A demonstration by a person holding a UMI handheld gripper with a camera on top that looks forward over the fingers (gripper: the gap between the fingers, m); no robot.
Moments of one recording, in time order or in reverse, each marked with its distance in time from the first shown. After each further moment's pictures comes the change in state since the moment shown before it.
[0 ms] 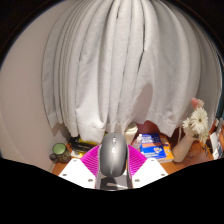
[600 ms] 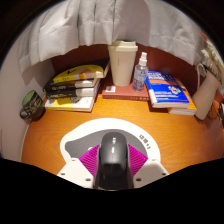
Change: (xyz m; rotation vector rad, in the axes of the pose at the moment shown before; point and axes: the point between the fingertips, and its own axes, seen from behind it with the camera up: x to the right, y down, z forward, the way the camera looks) arm 0.036 0.261 0.110 -0.409 -0.044 0.062
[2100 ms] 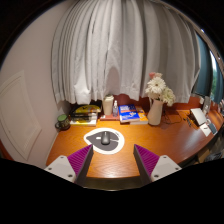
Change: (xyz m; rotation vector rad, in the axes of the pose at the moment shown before) arm 0.008 0.038 -0.375 0.318 0.106 0.054
